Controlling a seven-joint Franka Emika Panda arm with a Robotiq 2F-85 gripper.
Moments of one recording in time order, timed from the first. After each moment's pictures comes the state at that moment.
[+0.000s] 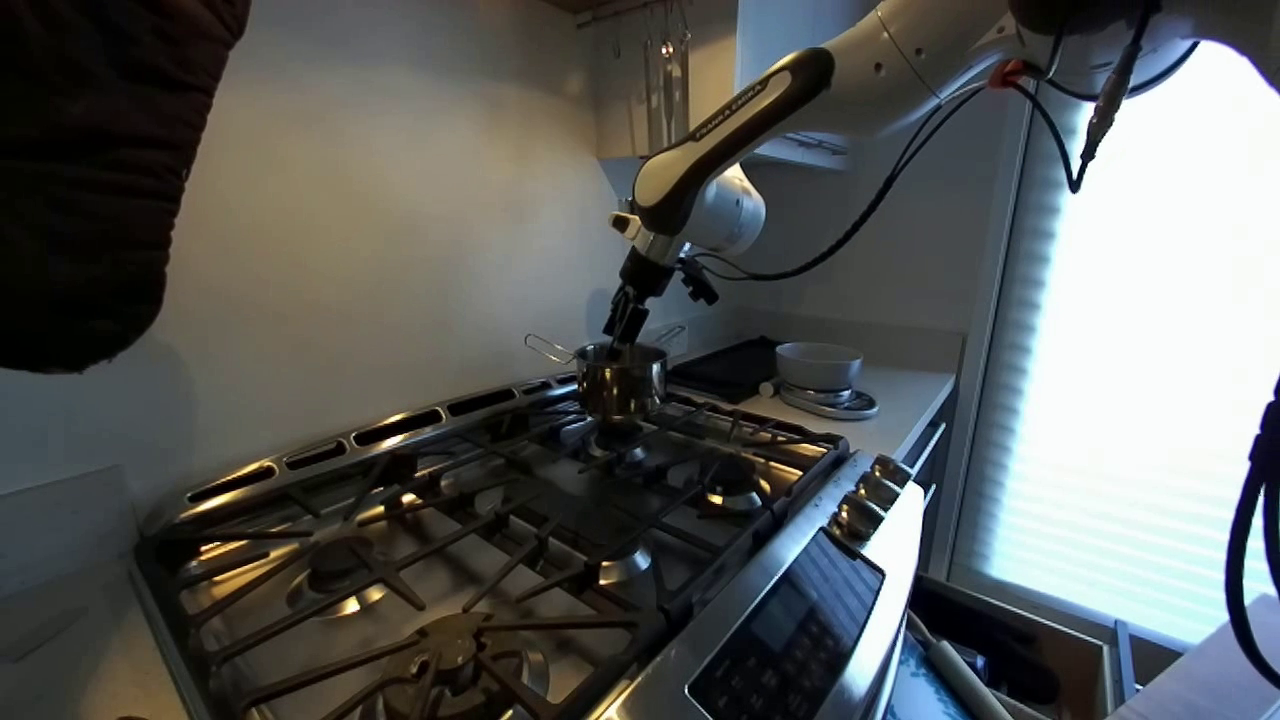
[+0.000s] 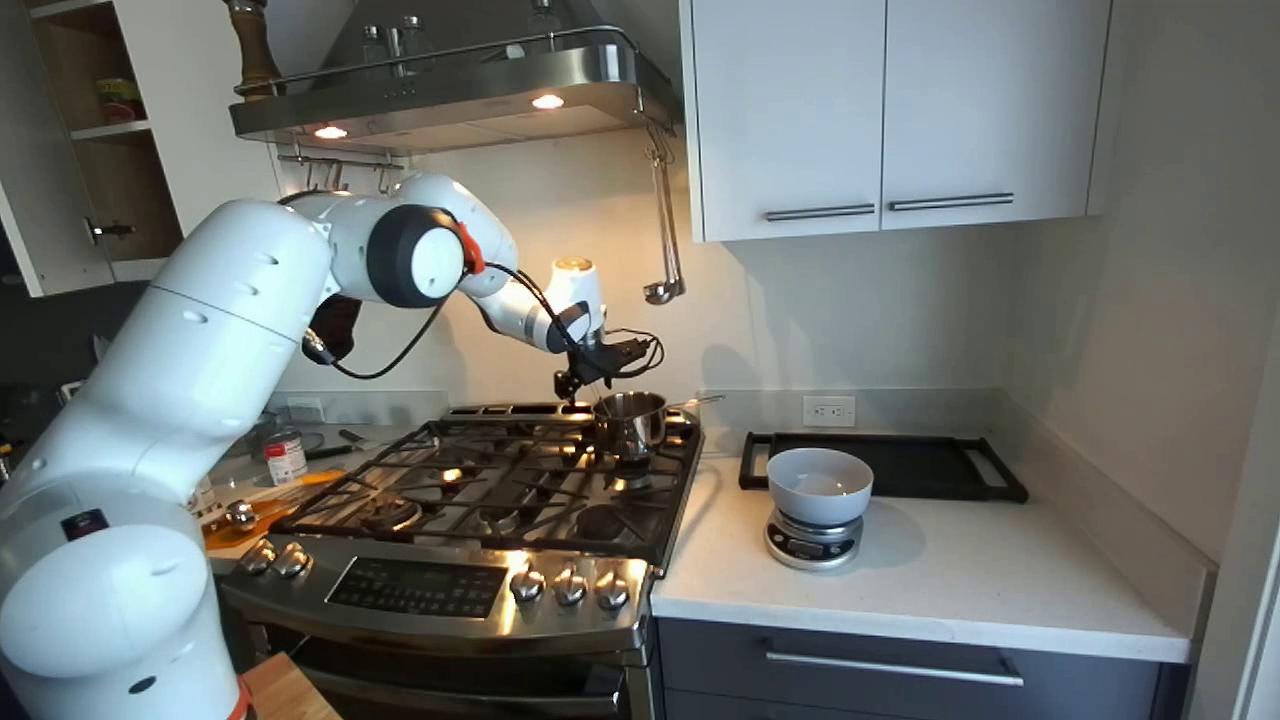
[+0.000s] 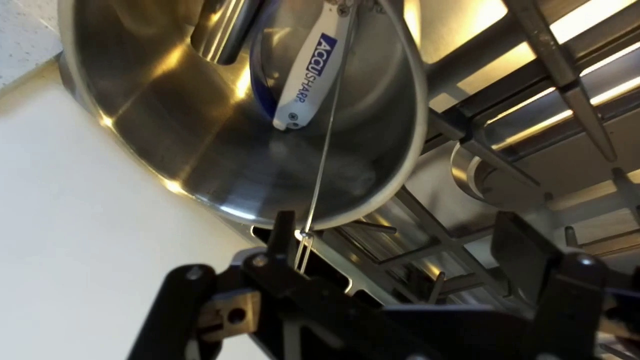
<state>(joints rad) 0.00 0.65 0.33 -1.56 0.11 2.62 -1.17</state>
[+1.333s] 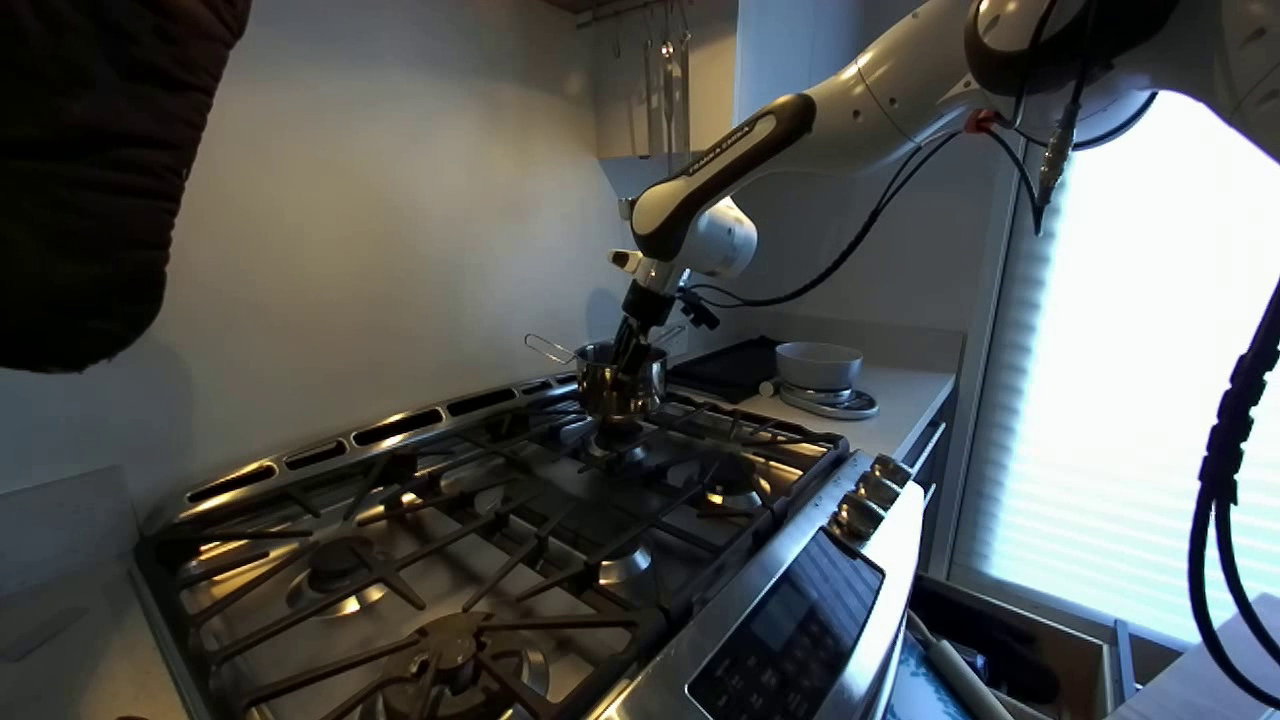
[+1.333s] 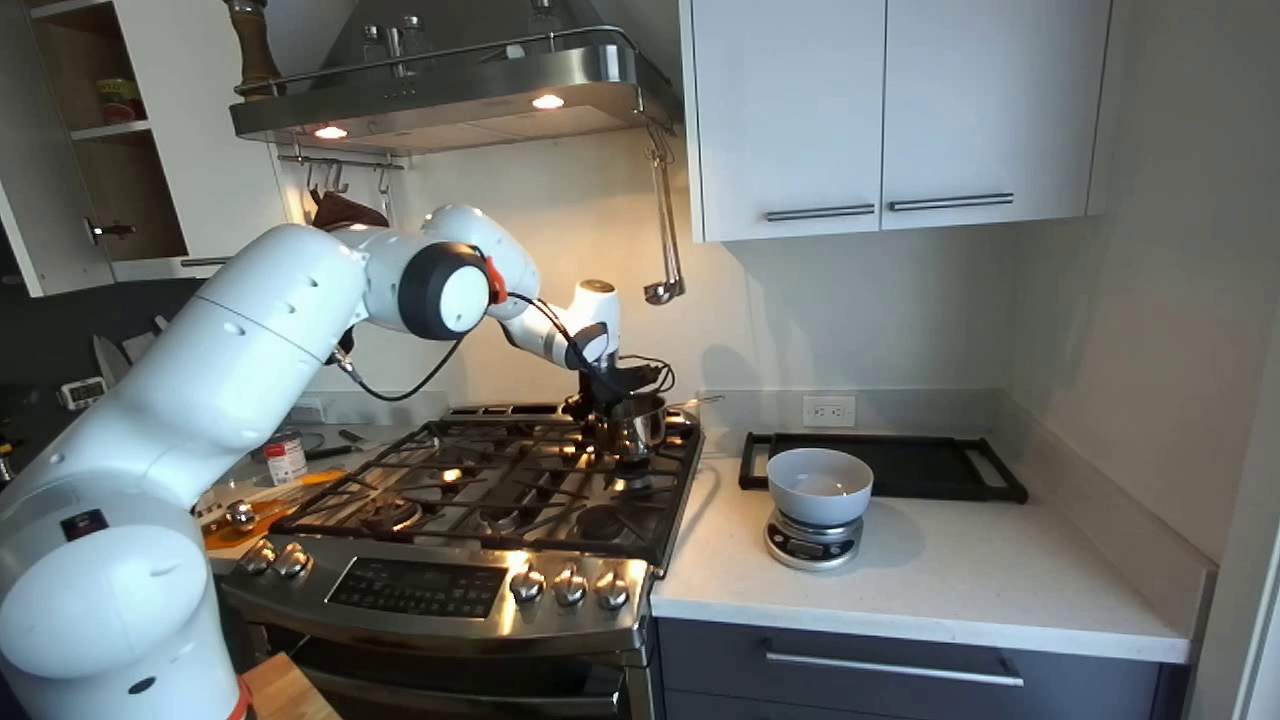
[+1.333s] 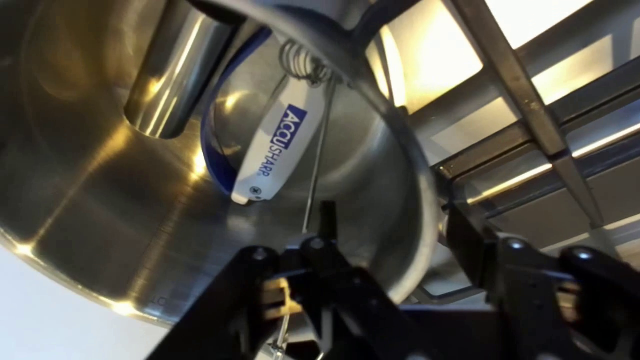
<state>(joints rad) 0.00 0.78 0.32 -1.43 0.10 2.48 -1.21</state>
